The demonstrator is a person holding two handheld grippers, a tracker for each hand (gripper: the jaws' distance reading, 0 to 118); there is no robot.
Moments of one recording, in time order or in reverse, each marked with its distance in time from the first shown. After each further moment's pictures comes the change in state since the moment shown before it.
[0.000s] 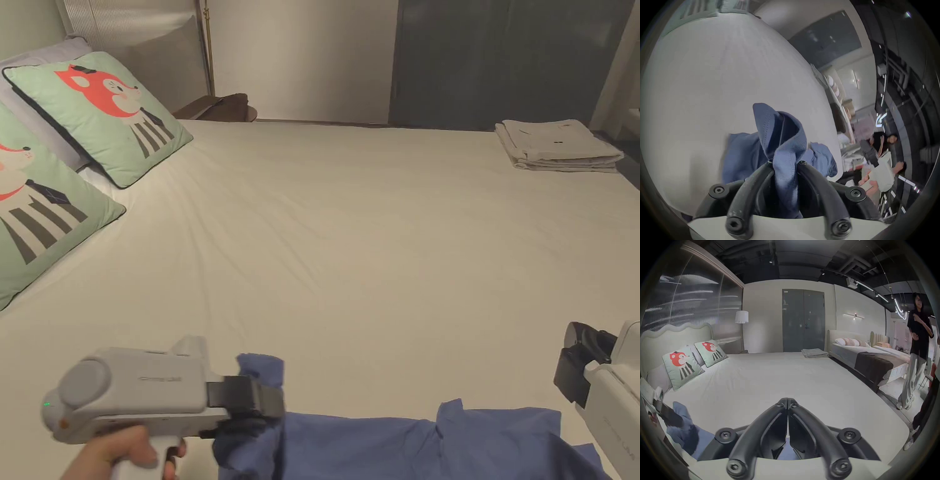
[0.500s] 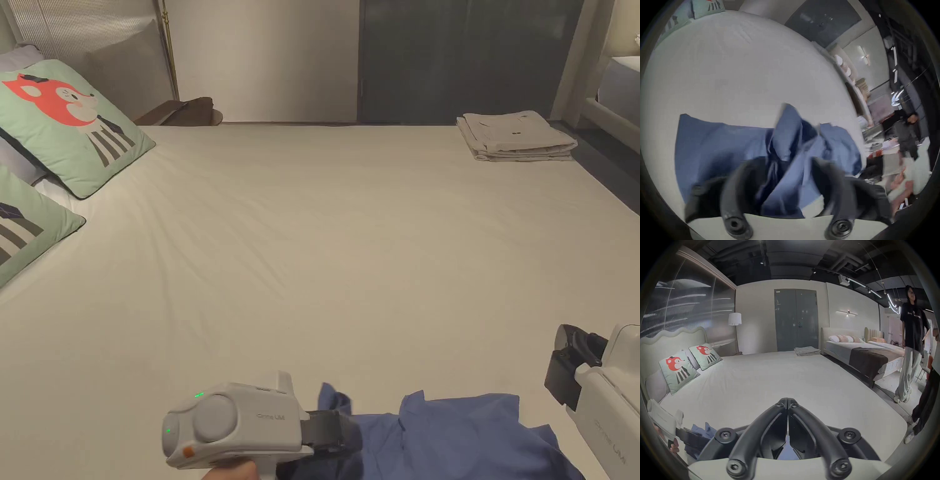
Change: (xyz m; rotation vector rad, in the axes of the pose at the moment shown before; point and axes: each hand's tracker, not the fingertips) left arm 0.060 -0.049 -0.107 -0.055 0.073 -0.063; right arm 0.034 -0.008 0.012 -0.006 -0.037 -0.050
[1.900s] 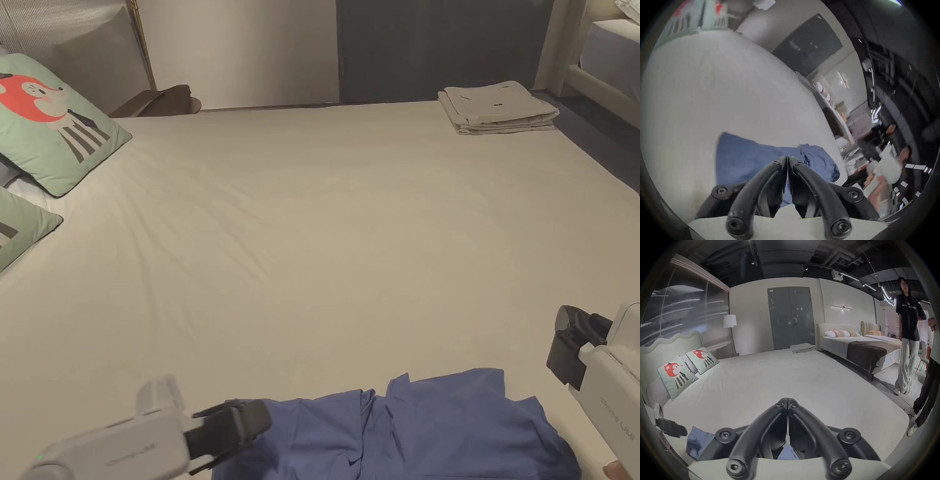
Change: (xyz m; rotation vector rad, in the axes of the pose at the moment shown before) left arm -0.070 -0.016 0.095 0.245 -0.156 0.043; right arm 0.015 -0.010 -0.003 -0.022 0.006 -0.055
